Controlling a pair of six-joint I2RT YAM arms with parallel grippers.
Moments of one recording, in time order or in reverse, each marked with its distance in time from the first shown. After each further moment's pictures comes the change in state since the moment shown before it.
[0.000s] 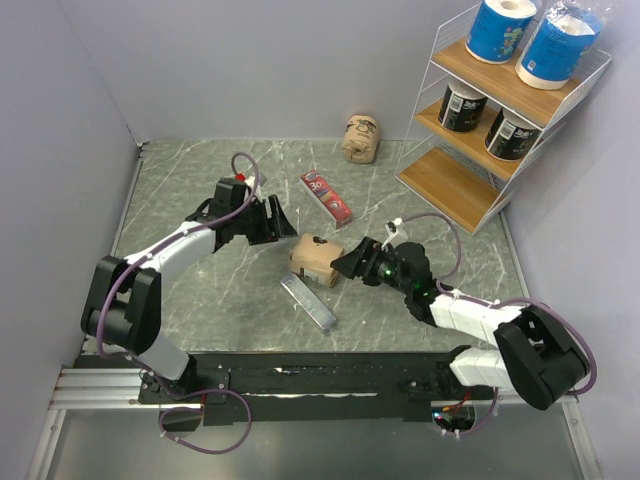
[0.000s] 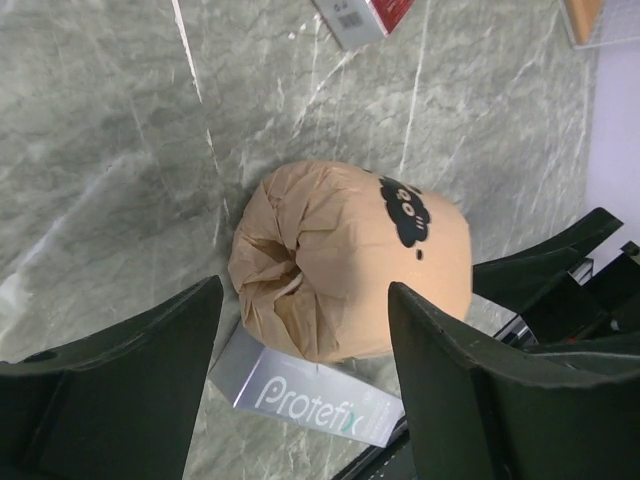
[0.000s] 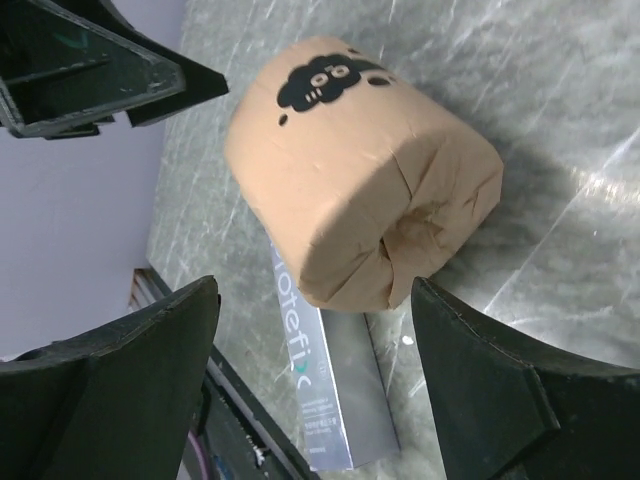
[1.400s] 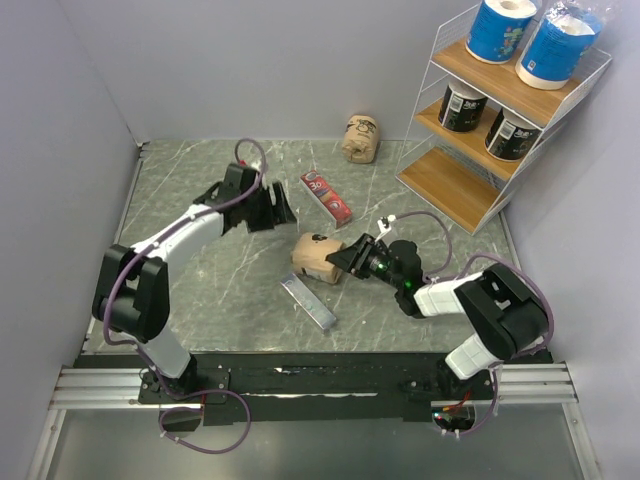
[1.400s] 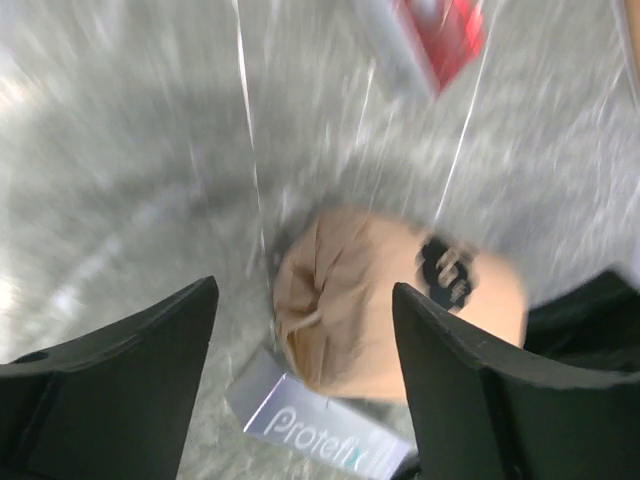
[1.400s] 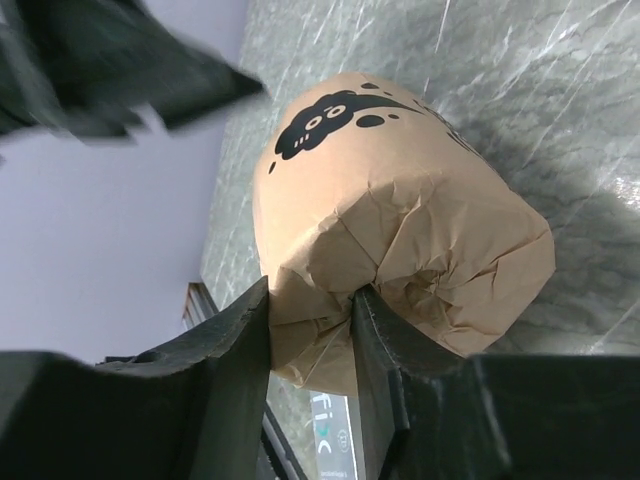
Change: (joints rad) left arm -0.033 0.091 0.143 -0.130 -0.146 -0.015; right arm -0.016 0.306 0.012 0.412 -0.076 0.121
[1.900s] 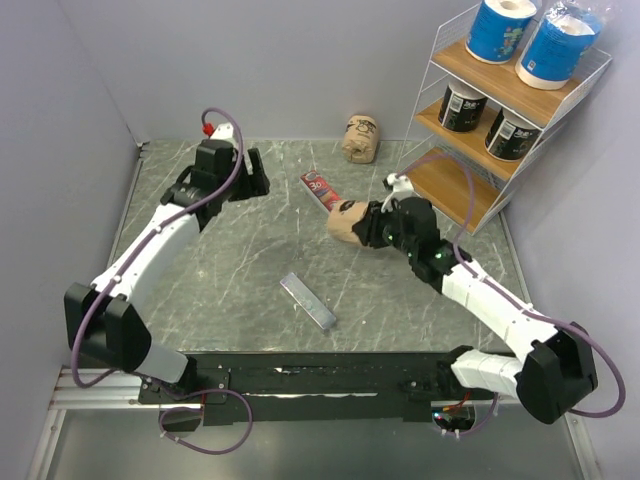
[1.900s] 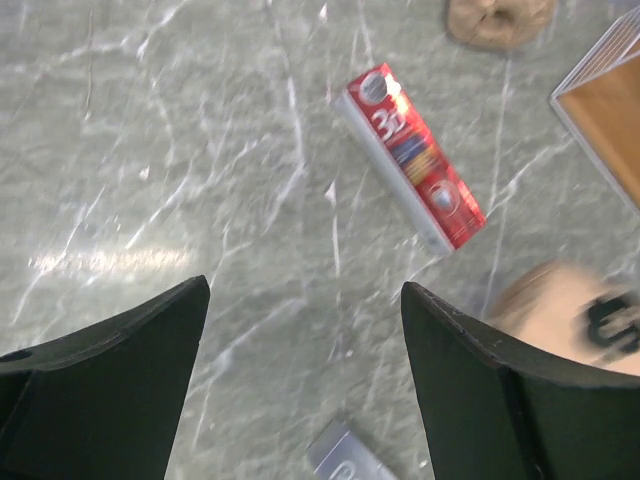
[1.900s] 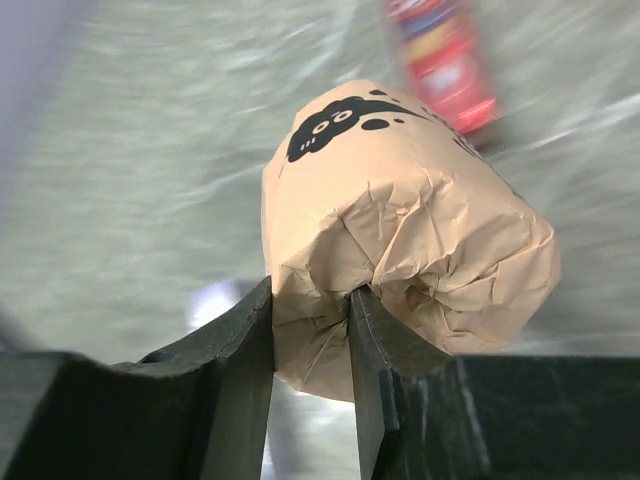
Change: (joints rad) left arm 0.021 -0.173 0.216 -0.114 -0.370 0.154; right arm -0.011 -0.380 0.399 -0.947 0.230 -0.570
